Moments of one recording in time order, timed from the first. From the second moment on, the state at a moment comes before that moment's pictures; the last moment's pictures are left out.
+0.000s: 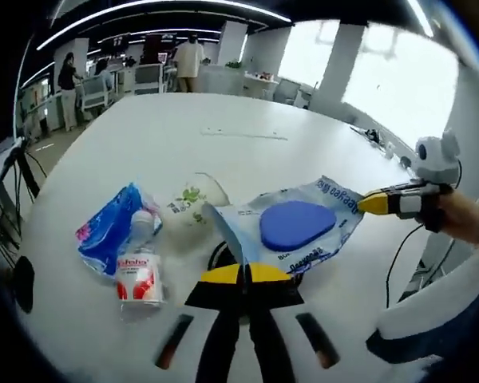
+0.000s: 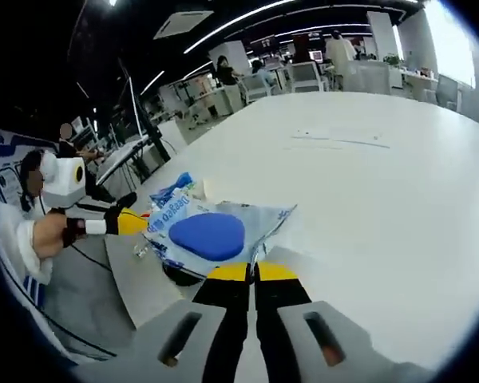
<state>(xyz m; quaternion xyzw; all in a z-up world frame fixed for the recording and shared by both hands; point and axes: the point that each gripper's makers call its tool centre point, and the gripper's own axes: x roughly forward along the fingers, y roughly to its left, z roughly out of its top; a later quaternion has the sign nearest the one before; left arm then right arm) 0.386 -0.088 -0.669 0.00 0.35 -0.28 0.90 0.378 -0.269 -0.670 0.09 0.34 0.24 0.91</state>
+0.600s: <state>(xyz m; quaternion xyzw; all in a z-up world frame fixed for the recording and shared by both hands) 0.443 -0.210 -0.600 0.05 0.28 -0.30 0.91 0.423 -0.382 -0.593 0.08 0.23 0.24 0.94</state>
